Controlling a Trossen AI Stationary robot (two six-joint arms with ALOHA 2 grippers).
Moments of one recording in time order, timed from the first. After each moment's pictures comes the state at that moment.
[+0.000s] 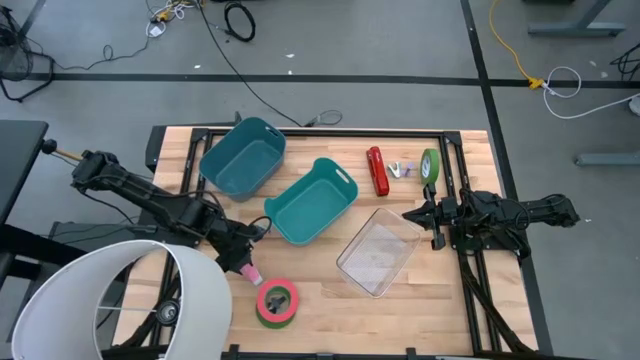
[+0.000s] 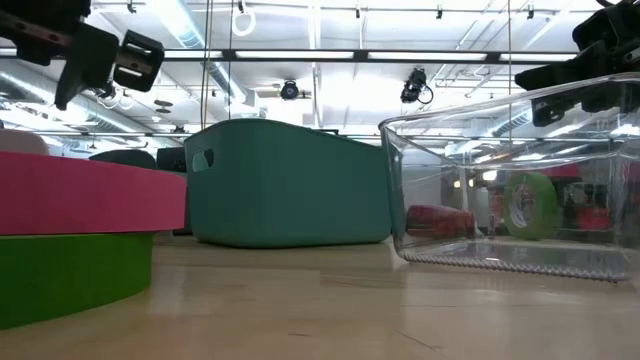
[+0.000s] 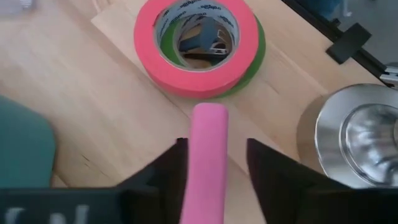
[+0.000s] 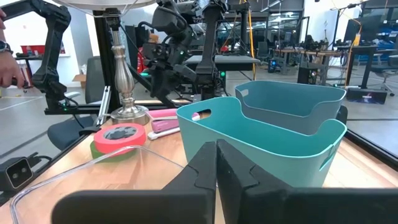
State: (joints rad) left arm -0.38 1.11 0.74 -0.64 0.24 0.35; right arm 0.11 0.01 0.02 0.02 0.06 0.01
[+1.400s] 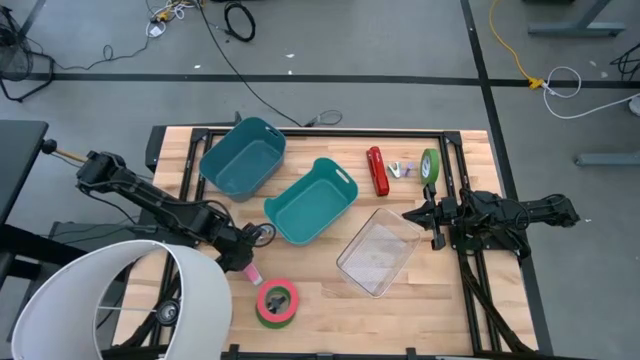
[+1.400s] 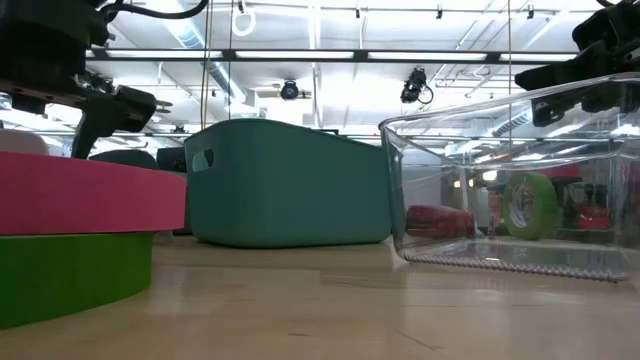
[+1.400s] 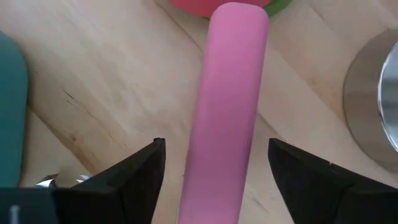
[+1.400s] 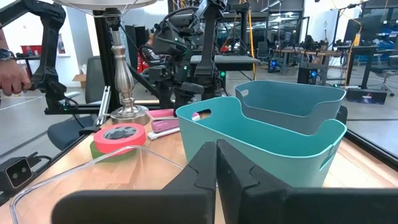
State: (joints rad) left arm -0.40 1.19 0.66 -0.65 0.11 0.33; right arm 0.11 0.01 0.02 0.02 0.06 0.01
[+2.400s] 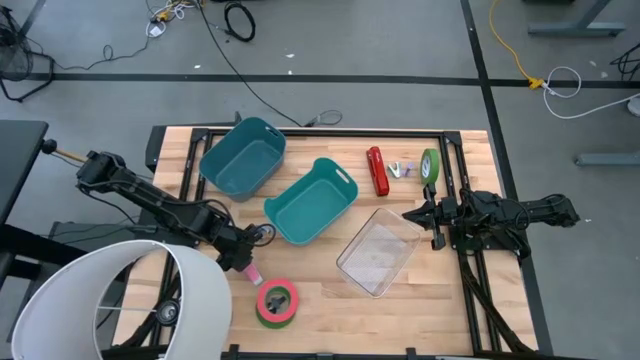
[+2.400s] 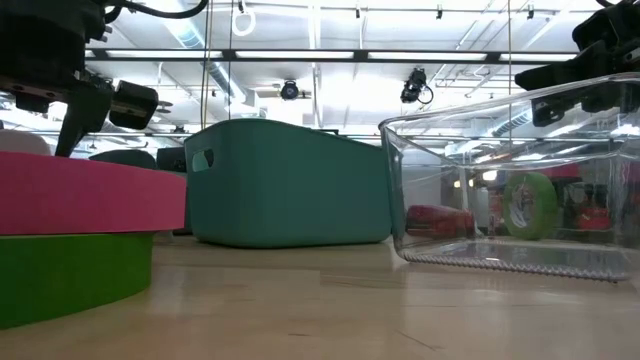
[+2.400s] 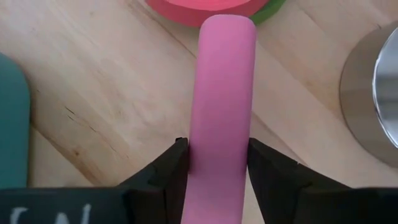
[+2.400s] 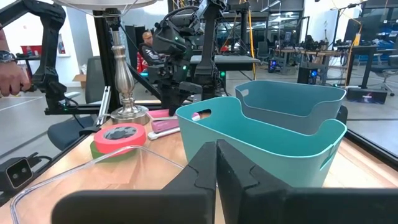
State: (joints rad) left arm -0.40 1.19 0.66 -0.63 0.13 0.39; right arm 0.11 0.01 0.02 0.02 0.06 0.01
